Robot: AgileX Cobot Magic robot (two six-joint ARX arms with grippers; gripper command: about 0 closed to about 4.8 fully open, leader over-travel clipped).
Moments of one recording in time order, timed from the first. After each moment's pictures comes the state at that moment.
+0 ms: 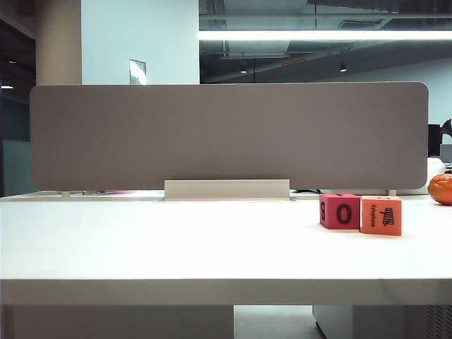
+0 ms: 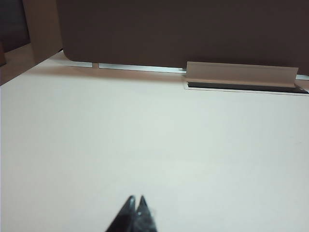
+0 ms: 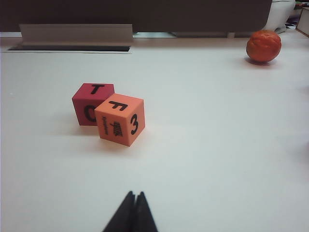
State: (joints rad) left arm 0.04 0.00 0.00 0.00 0.05 -0.04; right arm 0.00 0.00 0.01 -0.13 -0.03 0.00
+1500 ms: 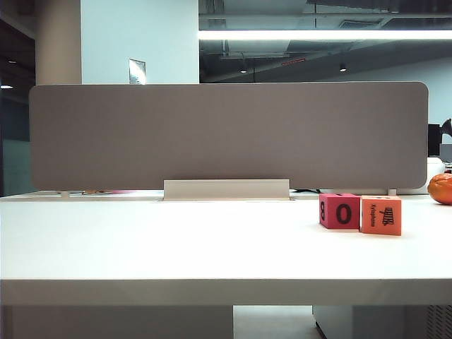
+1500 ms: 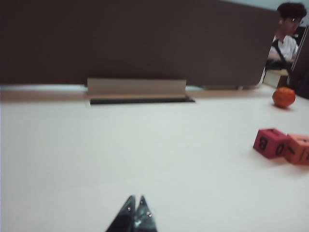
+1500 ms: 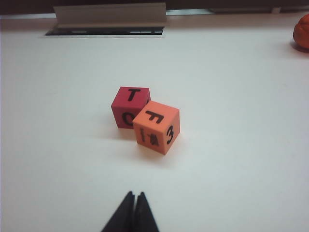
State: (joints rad) left arm 0.04 0.00 0.04 0.06 0.43 -0.11; right arm 0.00 0.45 0.37 -0.21 -0.16 0.02
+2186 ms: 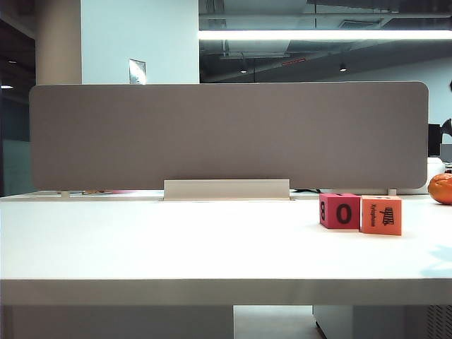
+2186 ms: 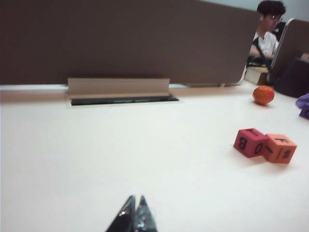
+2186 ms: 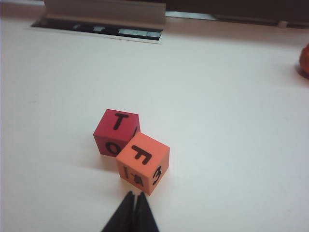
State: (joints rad) left arm 0.04 0.19 0.16 0.07 0.49 -0.11; right arm 0.00 0.89 0.58 -0.06 -0.17 -0.09
